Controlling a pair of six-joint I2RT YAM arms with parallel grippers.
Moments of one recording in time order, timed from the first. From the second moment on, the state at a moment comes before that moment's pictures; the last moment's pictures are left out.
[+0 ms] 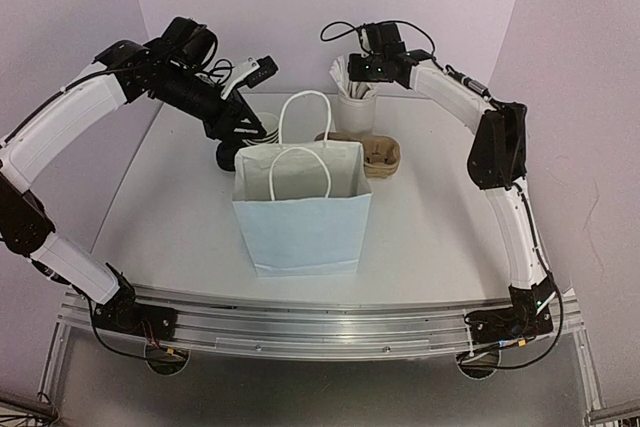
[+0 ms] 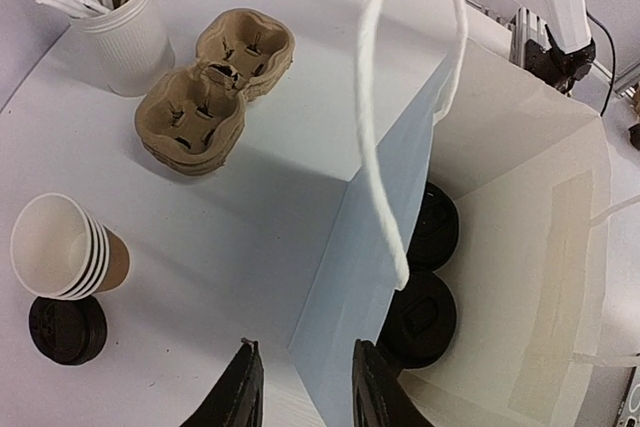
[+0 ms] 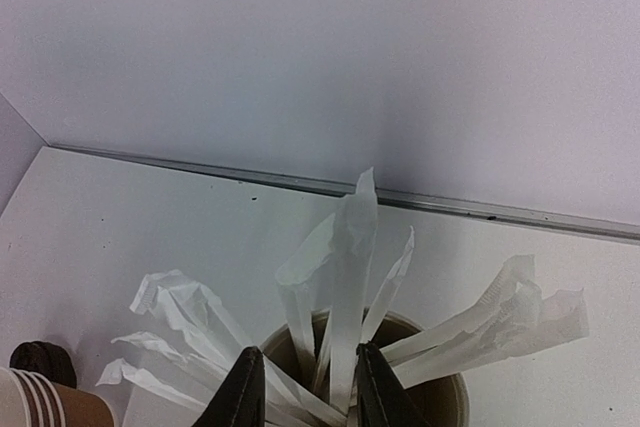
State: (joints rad) left arm -0.68 1.49 1.58 -0.97 0.45 0.30; right arm 0.52 2.46 2.41 -0.48 0.13 0.27
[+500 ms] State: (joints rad) left arm -0.67 1.49 1.58 -0.97 0.44 0.30; right arm 0.52 2.53 2.43 -0.46 0.14 0.28
